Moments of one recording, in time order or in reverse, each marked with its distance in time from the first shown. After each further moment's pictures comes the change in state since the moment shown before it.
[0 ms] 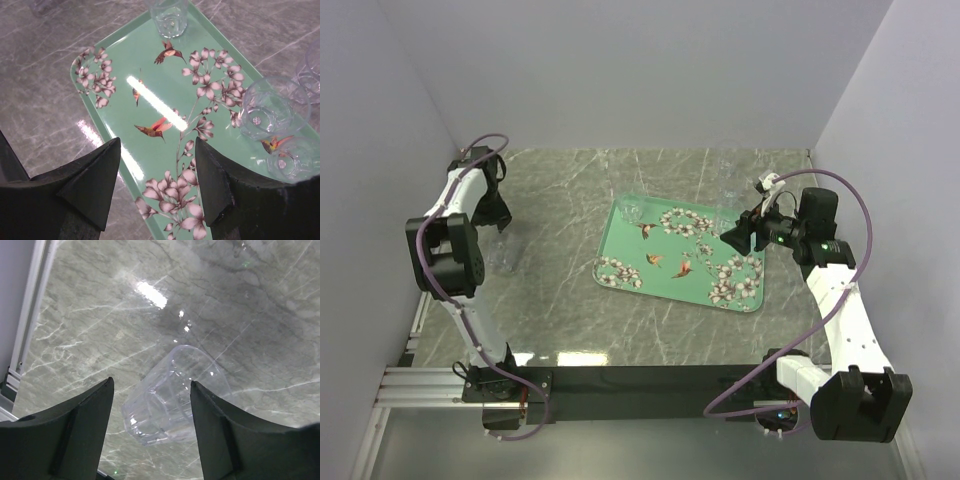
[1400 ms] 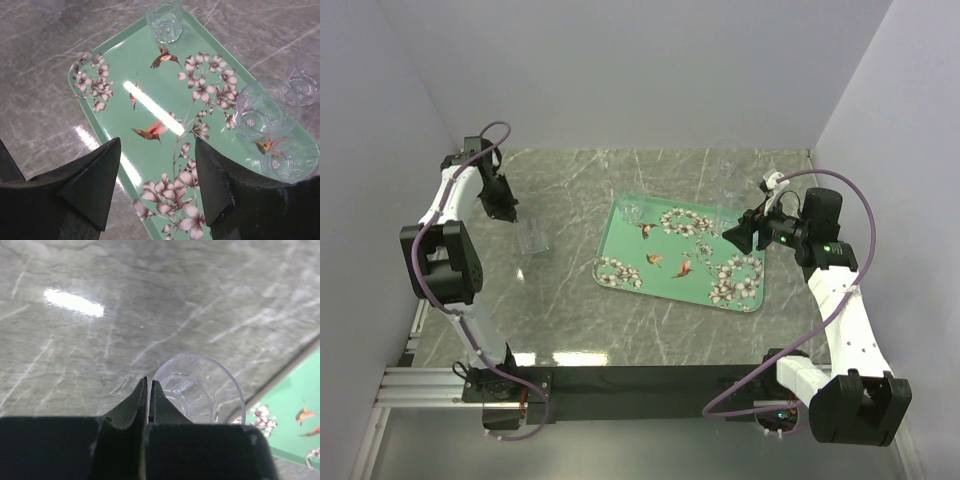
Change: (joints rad) left arm 0.000 -0.040 0.045 0.028 0.449 0.093; right arm -0.017 -0.017 -0.002 0.016 -0.005 0.011
